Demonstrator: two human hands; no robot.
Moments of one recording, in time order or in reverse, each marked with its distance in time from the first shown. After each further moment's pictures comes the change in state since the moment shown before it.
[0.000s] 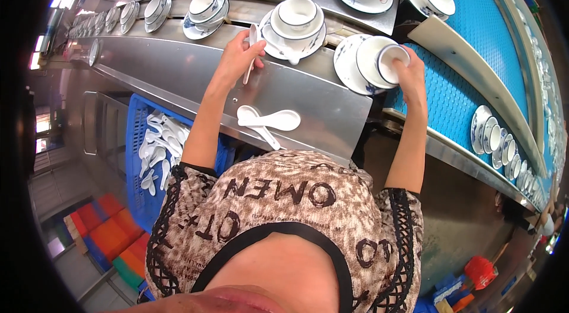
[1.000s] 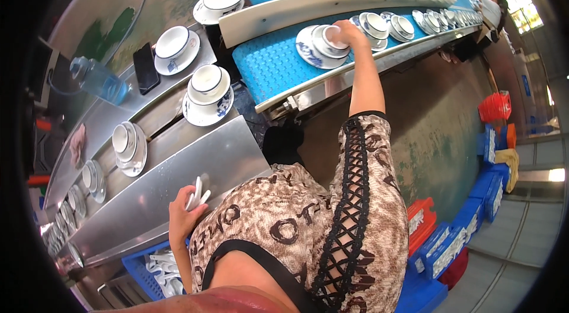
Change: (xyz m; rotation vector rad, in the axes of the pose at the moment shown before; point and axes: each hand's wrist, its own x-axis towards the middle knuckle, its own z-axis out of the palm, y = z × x) left_hand -0.107 0.014 0.025 0.599 -0.538 0.282; right_hand -0.030 0.078 -0.260 -0.715 0.269 0.331
